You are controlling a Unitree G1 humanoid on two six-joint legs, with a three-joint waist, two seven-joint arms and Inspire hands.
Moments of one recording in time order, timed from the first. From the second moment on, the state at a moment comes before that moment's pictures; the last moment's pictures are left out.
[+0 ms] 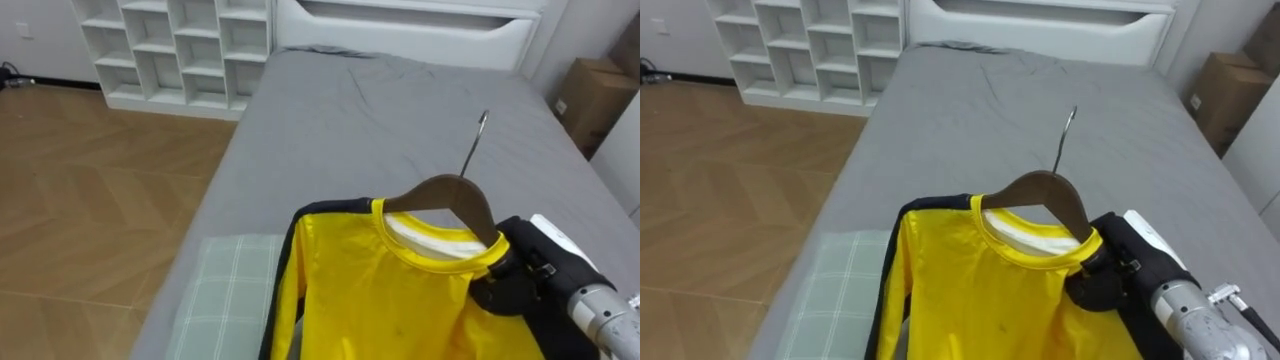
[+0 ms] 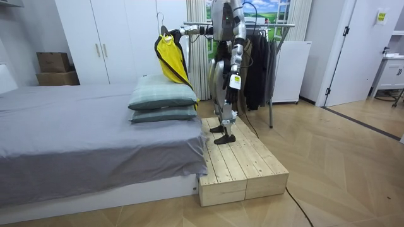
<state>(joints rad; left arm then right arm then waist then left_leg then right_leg) 0.24 0.25 0.23 1.04 -0.03 0.02 0.07 -0.06 -0.43 -0.14 0.06 -0.32 0.12 0.37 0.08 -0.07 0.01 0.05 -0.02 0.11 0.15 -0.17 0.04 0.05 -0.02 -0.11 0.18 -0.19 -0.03</state>
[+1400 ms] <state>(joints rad) 0.16 0.31 -0.01 1.11 0.30 0.12 -0.01 -0.05 -0.41 -0.10 -0.10 -0.32 0.12 0.34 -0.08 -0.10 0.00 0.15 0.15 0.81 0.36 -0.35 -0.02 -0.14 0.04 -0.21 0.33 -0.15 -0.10</state>
